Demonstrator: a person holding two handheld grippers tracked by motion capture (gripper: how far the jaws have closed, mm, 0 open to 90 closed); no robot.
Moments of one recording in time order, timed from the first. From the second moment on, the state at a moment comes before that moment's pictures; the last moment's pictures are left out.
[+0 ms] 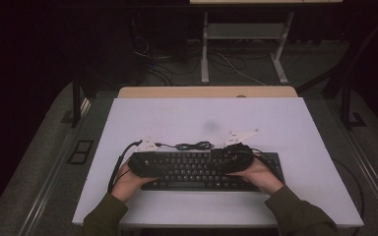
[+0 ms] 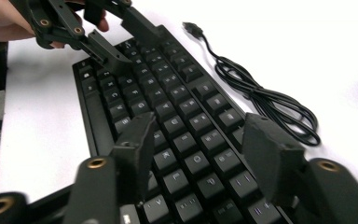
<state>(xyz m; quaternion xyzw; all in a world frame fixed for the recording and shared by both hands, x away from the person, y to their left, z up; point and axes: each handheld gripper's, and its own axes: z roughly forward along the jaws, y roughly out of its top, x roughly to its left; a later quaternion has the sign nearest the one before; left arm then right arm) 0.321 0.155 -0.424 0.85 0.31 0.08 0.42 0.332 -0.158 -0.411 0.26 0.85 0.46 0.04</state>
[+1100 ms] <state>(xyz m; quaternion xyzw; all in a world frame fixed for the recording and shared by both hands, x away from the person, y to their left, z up) 0.321 0.149 -0.428 0.84 0.32 0.09 0.43 0.327 -0.132 -0.420 0.24 0.86 0.46 0.00</state>
